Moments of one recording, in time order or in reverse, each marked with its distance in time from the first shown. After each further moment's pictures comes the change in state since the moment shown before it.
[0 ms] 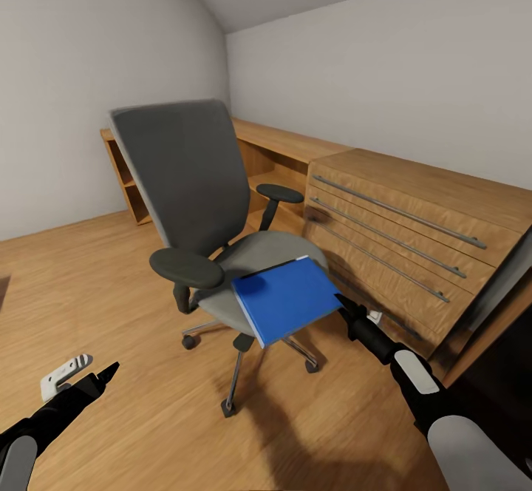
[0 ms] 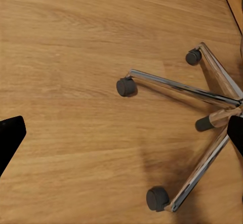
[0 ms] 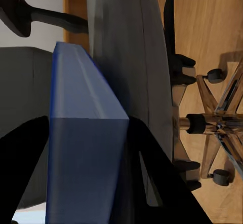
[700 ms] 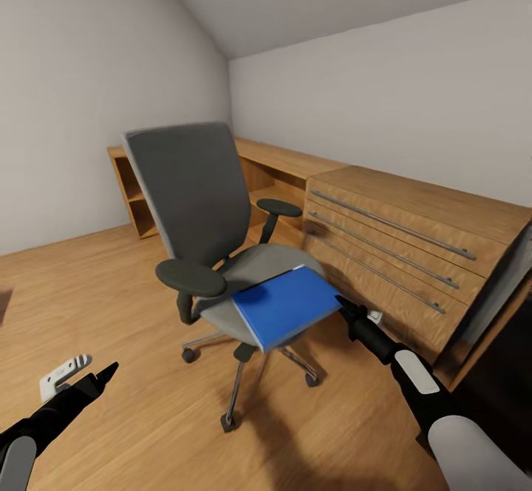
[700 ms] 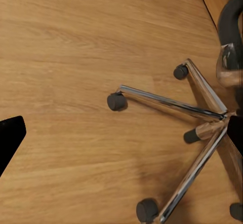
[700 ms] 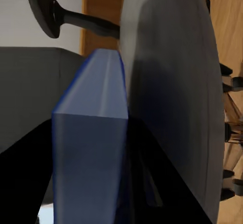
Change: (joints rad) left arm 0.000 0.000 0.003 -0.001 0.000 0.000 0.002; right arm 0.000 -0.002 -0.002 0.000 0.001 0.000 0.001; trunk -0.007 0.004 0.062
